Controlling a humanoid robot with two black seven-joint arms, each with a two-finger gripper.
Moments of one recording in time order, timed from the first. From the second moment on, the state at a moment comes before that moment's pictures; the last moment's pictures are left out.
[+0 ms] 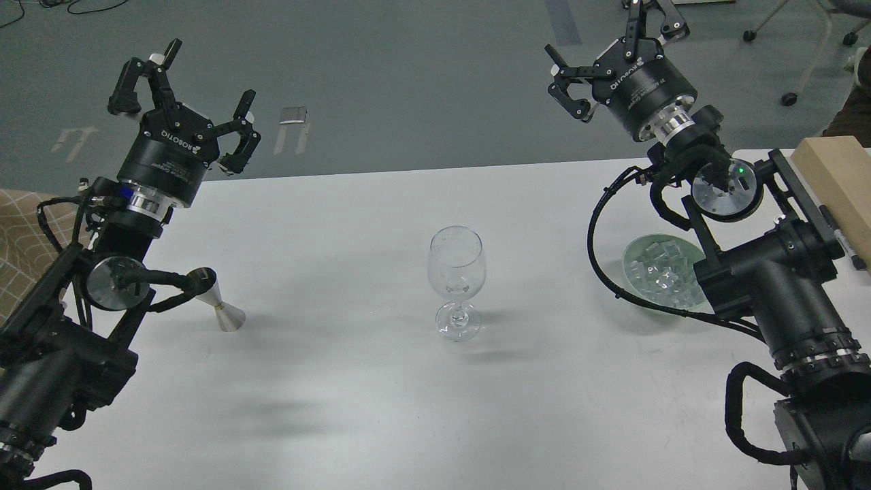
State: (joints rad) left arm -0.51 0.39 -1.19 -1.04 0.23 -0.49 -0.26; right arm 0.72 0.00 1.45 0.94 -0.36 0.32 -0.16
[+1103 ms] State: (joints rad) left arm -0.51 0.40 -1.20 -1.04 0.23 -0.46 -0.25; right arm 0.71 0.00 1.45 0.94 -0.36 0.32 -0.16
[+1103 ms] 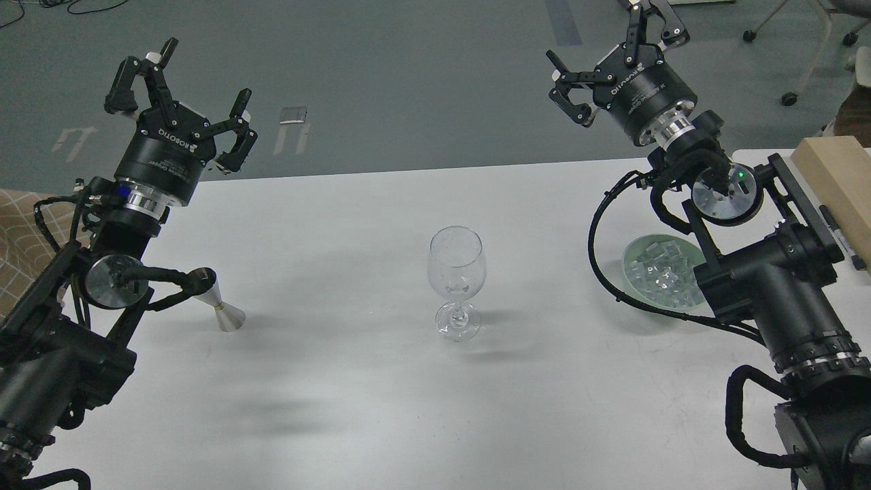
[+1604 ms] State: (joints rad) left arm -0.51 0.39 -1.24 -1.04 0.23 -0.46 -0.26; right arm 0.71 0.00 1.45 0.94 -0.36 0.32 -0.16
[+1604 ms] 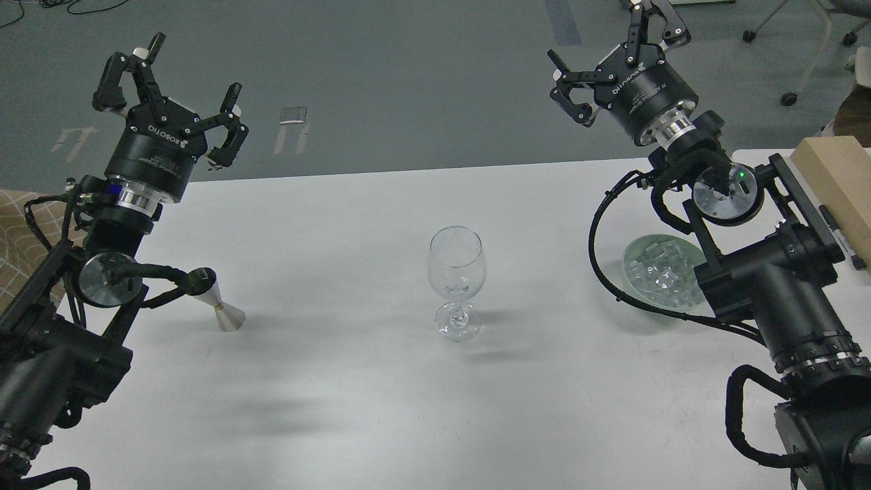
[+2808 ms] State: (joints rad) left arm -0.50 0.39 -1.24 -1.04 0.23 -0.48 -0.26; right arm 0.71 0.00 1.45 0.94 -0.36 0.31 -0.16
